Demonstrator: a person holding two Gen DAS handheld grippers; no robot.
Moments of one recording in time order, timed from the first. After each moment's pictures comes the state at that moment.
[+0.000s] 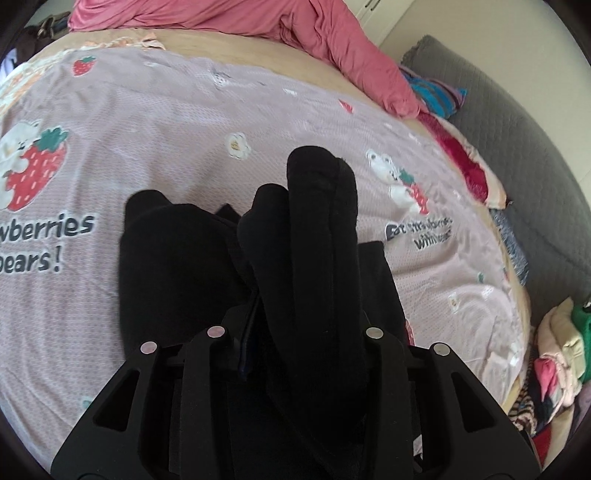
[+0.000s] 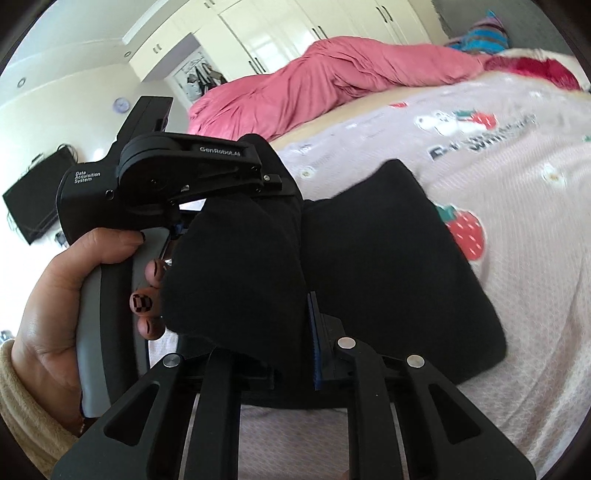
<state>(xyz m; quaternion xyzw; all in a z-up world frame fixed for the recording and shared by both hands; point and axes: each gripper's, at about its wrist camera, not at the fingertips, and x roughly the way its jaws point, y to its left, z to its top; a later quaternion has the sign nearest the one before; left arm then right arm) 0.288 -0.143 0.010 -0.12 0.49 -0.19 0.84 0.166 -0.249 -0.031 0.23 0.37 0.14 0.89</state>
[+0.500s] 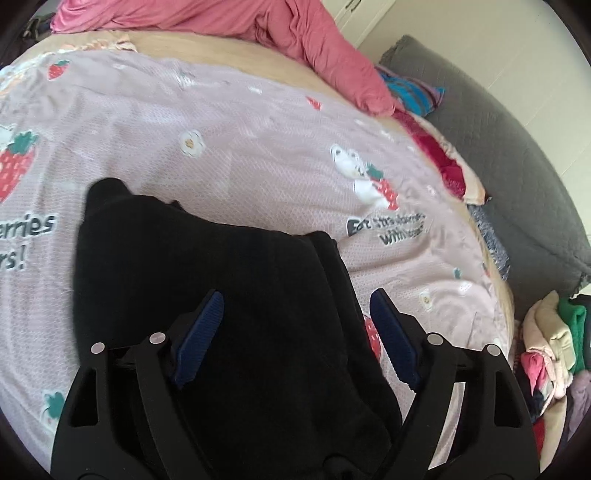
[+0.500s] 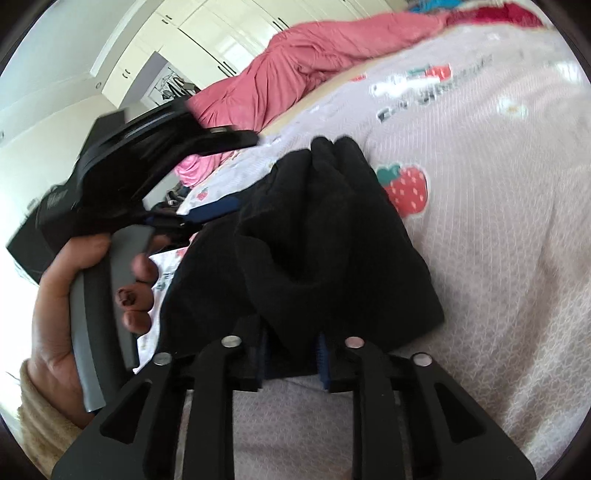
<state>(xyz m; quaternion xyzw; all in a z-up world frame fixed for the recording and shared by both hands) 0.272 -0.154 0.016 -0.14 0.47 -0.23 0.84 0.144 -0.292 -0.051 0.32 0.40 0.13 0.85</state>
